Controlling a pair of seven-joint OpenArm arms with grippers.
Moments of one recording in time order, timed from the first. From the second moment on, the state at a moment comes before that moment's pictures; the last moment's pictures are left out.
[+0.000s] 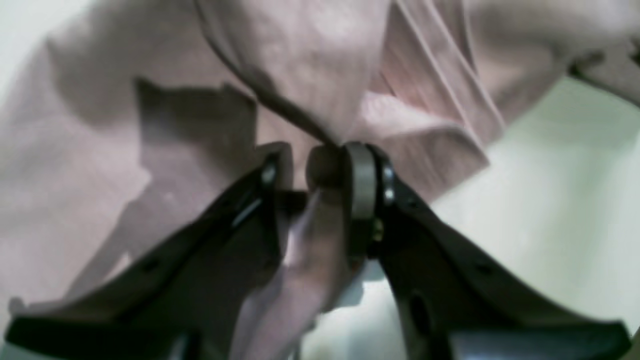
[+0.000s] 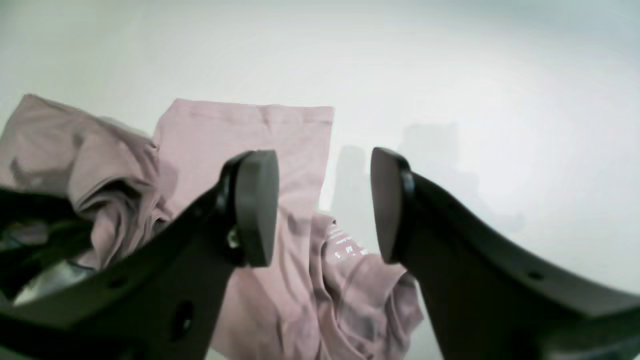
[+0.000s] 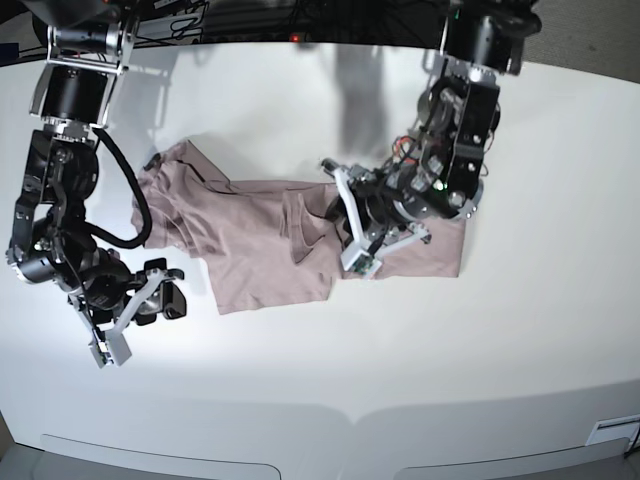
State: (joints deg) left arm -6.6 3.7 11.0 77.2 -7.7 -27.5 45.0; right arm 13.4 18.5 13.5 89.9 30.4 32.9 -63.1
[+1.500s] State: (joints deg) left arm -4.8 -2.4 13.0 95.0 -10.1 -30.0 56.9; right arm 3.0 21.4 34.2 64.7 48.2 34.3 -69.3
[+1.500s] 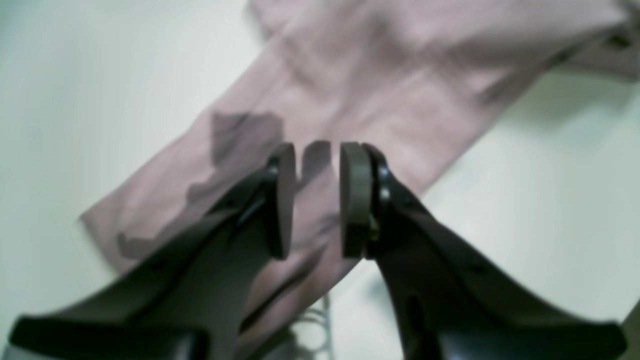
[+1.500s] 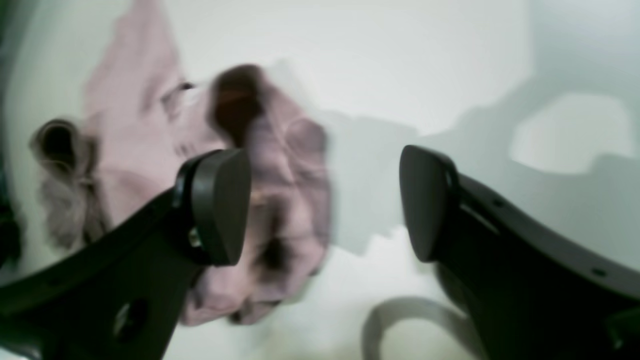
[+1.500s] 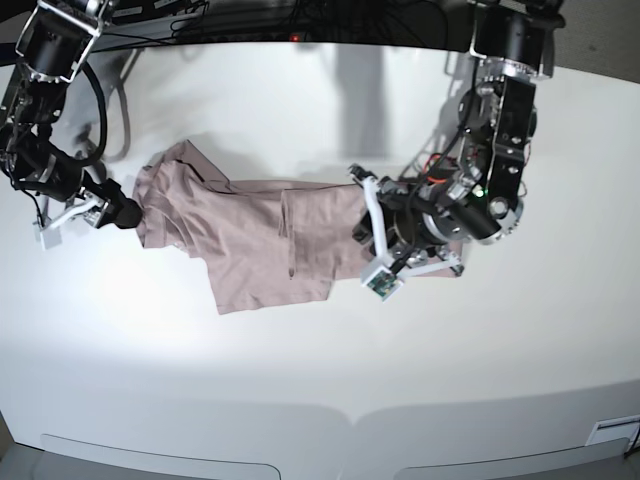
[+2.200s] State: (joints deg) left arm -2.9 -6.0 13.2 82.6 -10.9 -27.7 47.6; right arm 8.5 17.7 26.4 64.0 48.9 34.7 -75.4
